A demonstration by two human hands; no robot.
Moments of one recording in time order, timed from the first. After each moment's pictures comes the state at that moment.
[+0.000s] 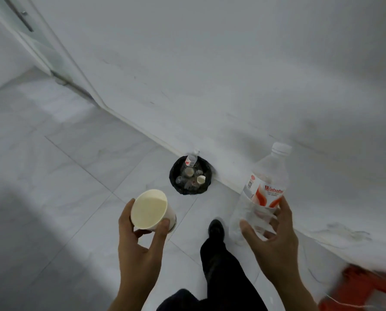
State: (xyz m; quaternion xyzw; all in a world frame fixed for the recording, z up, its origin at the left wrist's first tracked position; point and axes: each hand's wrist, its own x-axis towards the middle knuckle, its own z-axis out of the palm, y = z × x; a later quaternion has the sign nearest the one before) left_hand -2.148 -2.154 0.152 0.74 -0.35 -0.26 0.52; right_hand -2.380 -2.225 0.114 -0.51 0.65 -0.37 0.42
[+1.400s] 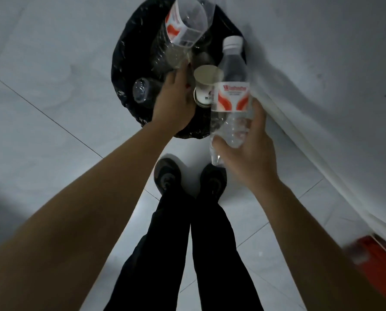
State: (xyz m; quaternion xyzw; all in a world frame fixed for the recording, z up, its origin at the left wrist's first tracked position) left_hand -2.061 -2.538 -0.541 0.79 -0.47 -0.37 0.14; right_hand -2.241 -2.528 -0.447 -0.60 0.63 -0.02 0.48
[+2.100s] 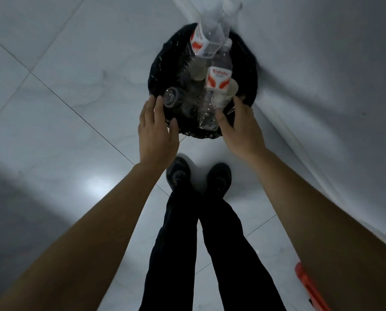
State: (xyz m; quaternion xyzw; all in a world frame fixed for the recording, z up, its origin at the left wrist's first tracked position) left_hand -2.017 -2.438 -0.467 0.85 -0.40 -0.29 0.15; right_hand -2.189 -2.551 -0.465 -0.68 0.58 0.08 0.44
